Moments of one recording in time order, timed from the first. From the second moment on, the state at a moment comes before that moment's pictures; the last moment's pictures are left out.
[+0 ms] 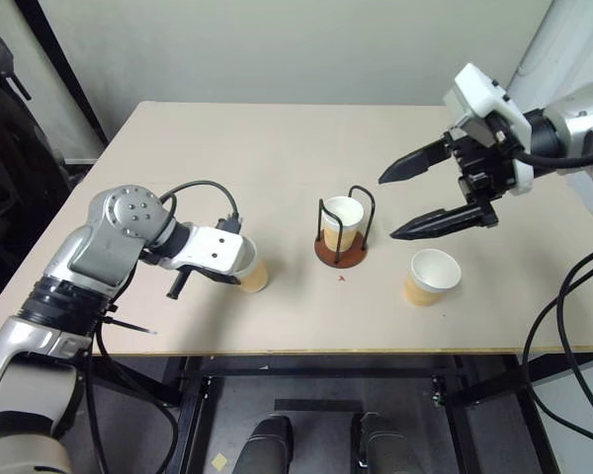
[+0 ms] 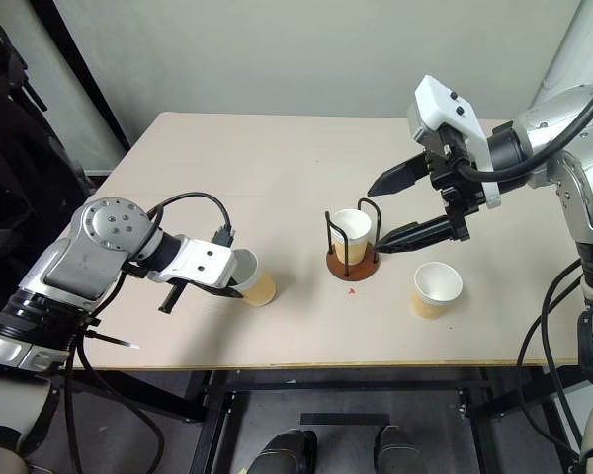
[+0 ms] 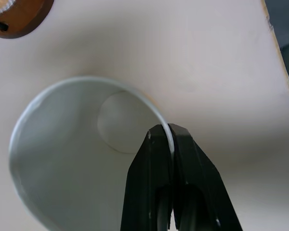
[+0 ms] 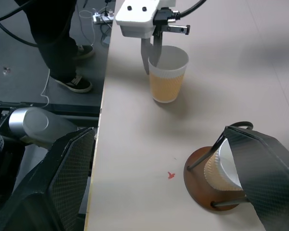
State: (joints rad) left arm -0.81 0.97 -0.35 0.19 0.00 0.01 -1.58; right arm -1.19 -0.92 0.25 -0.07 0.44 0.88 1.52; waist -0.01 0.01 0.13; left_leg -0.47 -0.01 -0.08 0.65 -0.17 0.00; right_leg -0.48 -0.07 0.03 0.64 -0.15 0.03
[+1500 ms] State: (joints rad) left arm -1.69 0.57 -0.78 1.06 -0.36 -0.20 -1.58; right arm -0.99 -0.92 0.05 -0.30 0.49 1.05 1.16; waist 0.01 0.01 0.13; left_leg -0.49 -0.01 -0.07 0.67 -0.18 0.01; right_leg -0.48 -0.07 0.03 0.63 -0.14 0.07
